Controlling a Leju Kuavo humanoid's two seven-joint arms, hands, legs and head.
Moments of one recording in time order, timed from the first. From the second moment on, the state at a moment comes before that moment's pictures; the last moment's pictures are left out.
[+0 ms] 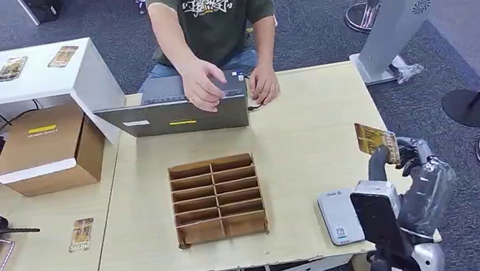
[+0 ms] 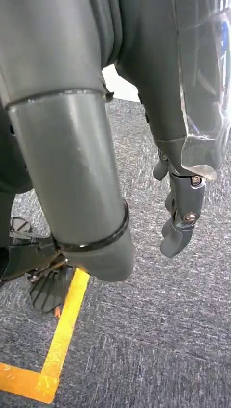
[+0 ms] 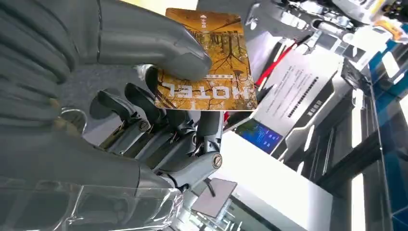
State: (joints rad) left arm -0.11 -0.20 0.65 -0.21 -0.46 0.36 -0.06; right arm 0.11 0.18 0.17 -1.88 0.92 -0.66 -0.02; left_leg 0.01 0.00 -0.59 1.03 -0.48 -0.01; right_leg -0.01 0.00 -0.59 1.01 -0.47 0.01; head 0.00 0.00
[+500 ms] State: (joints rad) left arm -0.15 -0.20 0.65 -0.21 -0.51 0.34 -0.03; right arm -0.15 0.18 0.18 -1.71 1.09 -0.55 -0.05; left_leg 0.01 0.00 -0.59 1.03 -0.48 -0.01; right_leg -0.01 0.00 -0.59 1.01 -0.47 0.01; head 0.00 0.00
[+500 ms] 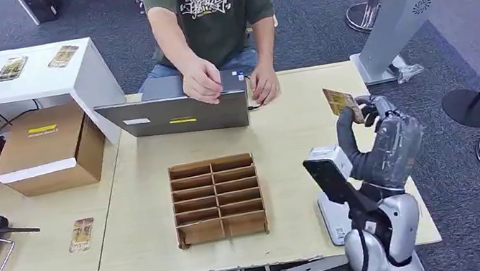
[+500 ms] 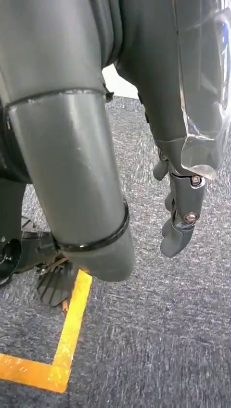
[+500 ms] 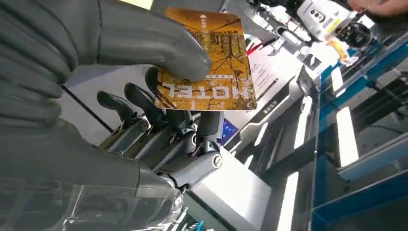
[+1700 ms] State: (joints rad) left arm -0.18 -0.20 0.58 -0.21 -0.58 0.31 0.03; right arm -0.74 0.22 0.47 -1.01 1.49 -0.61 0.02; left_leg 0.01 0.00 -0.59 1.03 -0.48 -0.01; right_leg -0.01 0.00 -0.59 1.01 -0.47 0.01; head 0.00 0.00
